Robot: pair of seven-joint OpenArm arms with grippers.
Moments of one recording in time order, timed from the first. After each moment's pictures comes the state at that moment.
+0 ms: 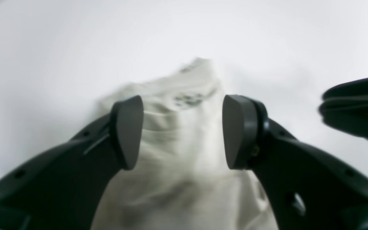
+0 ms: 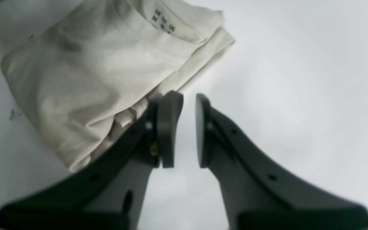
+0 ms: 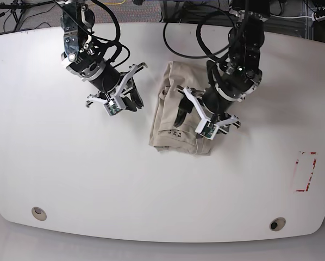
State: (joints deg) left arm 5.9 -1.9 9.1 107.0 -7.3 -19.5 39.3; right arm -15.7 11.1 -2.0 109.3 17.3 27.3 -36.7
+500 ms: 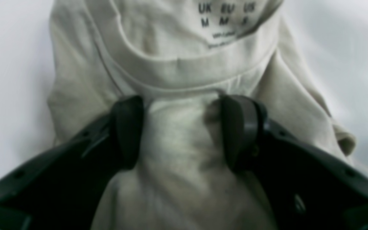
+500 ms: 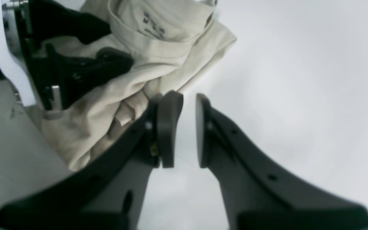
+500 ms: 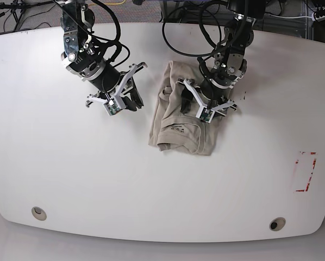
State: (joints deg) left arm 5.7 -4.1 11.8 83.6 0.9 -12.7 20.9; right arm -15.8 11.2 -2.0 109.3 17.3 27.3 -36.6
